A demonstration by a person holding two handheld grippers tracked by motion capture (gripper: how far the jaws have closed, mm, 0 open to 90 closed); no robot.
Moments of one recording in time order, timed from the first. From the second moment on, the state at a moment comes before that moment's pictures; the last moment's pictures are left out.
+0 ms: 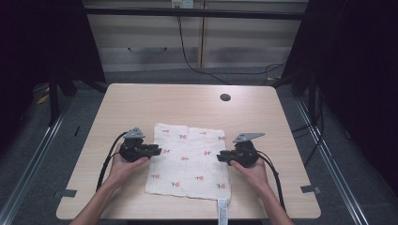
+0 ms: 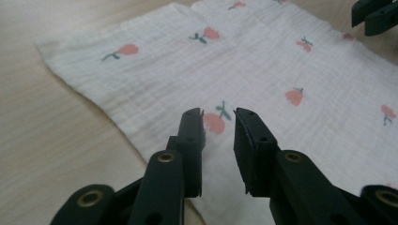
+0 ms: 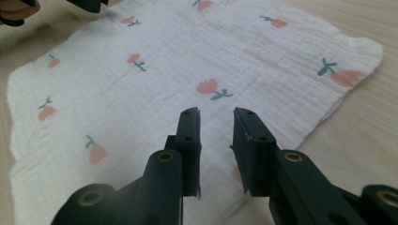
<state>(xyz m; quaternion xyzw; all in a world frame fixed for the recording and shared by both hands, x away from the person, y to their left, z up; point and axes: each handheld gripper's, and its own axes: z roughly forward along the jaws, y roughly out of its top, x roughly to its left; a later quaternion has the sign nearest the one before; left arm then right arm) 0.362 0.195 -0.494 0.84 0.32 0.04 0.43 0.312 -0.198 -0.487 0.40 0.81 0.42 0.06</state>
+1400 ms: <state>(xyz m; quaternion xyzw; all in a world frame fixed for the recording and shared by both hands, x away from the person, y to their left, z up) 0.310 0.196 -0.501 0.87 0.27 0.01 0.41 0.276 -0.207 -0.497 0.40 0.84 0.38 0.03</state>
